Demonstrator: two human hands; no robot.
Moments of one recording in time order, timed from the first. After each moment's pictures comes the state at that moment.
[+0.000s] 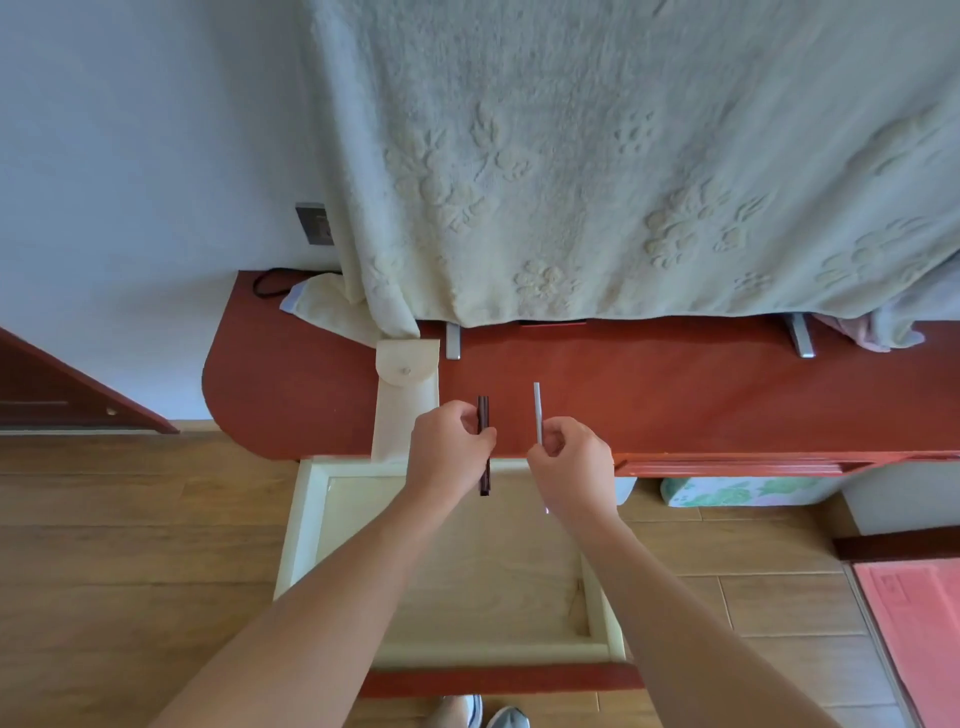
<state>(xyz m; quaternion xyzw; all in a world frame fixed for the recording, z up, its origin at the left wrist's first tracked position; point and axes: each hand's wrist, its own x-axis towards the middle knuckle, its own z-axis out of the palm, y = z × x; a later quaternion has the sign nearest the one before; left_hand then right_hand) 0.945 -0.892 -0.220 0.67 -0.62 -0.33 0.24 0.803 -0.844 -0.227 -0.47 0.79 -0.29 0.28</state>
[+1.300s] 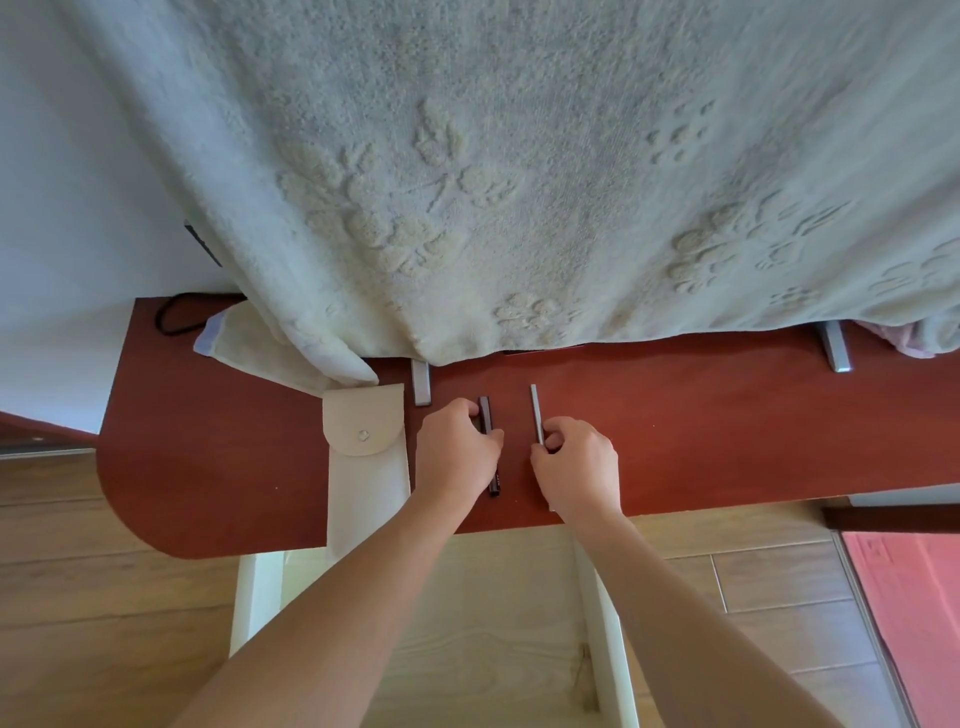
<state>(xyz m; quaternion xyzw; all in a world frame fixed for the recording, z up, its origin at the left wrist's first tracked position) 0.892 -0.995 -0.277 0.70 -0.61 -0.35 0.15 0.761 -0.942 -0.279 -0.45 0.83 -0.19 0.26</state>
